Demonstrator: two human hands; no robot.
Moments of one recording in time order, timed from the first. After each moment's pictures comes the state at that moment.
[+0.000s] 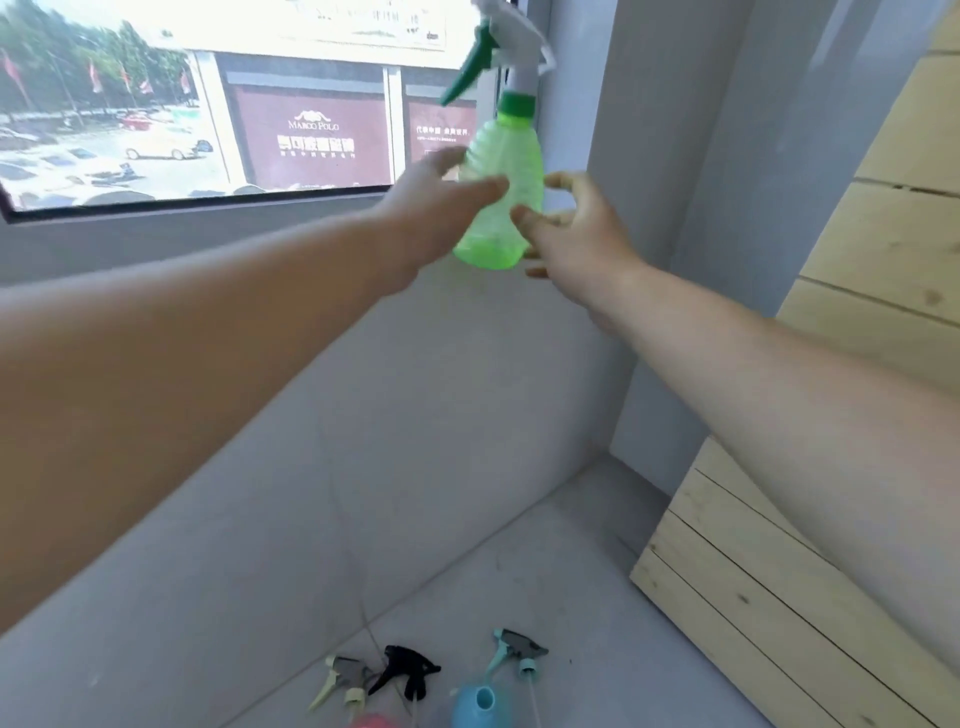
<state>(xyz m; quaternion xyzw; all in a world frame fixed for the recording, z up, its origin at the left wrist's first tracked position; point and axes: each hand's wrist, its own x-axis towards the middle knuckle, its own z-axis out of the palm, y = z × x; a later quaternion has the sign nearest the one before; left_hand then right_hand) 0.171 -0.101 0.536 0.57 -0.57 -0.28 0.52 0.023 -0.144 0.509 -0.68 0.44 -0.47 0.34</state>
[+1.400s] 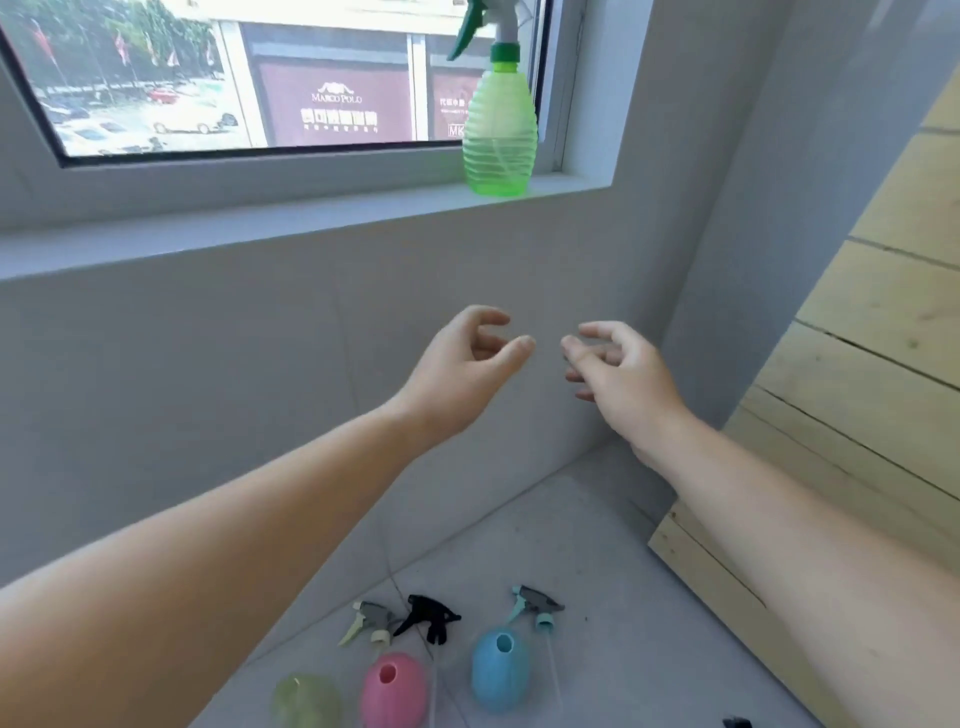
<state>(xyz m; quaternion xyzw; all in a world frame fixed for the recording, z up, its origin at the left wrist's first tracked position) 0.161 -0.039 0.395 0.58 -0.57 -0.32 0.49 -0.011 -0.095 0.379 -0.63 0.51 -0.44 0.39</state>
